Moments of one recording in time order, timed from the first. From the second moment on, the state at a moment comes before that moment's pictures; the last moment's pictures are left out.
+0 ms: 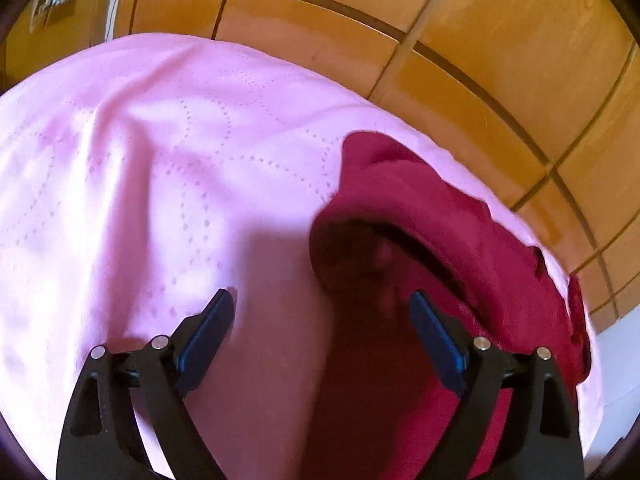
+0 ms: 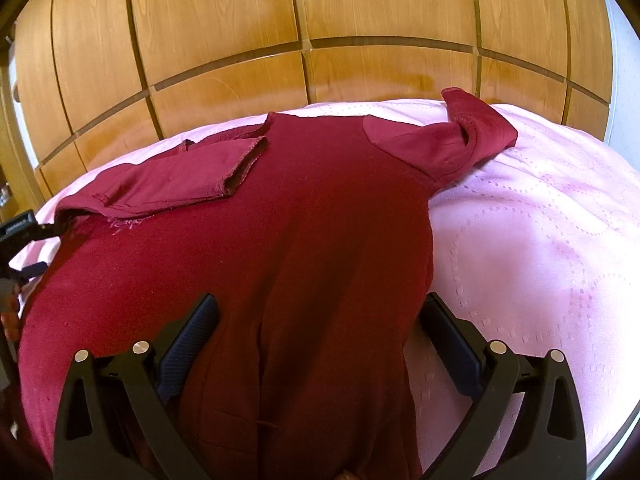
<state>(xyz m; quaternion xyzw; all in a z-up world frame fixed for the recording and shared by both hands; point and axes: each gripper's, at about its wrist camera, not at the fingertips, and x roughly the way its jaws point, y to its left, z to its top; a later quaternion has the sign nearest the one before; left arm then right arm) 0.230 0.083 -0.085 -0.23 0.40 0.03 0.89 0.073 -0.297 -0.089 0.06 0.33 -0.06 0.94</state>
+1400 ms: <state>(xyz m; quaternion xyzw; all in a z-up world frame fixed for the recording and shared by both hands) 0.236 0.044 -0.097 -0.04 0.41 0.07 0.91 0.161 -0.319 -0.025 0.19 0.35 -0.02 0.92</state>
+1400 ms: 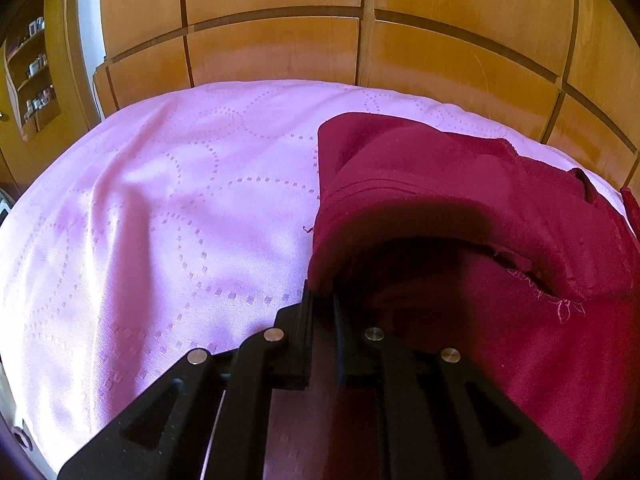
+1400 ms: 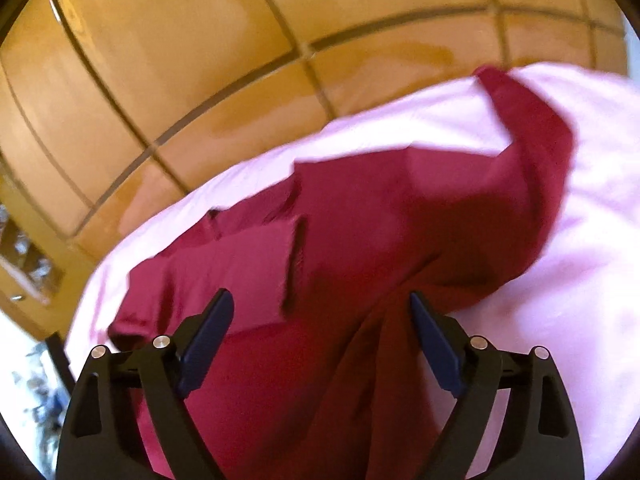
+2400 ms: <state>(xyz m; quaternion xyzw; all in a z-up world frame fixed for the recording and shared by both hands) 0.232 0.059 -0.100 -0.10 0.39 0.05 0.91 0.221 -0.338 -0.073 0.22 0.36 0.00 0.91</state>
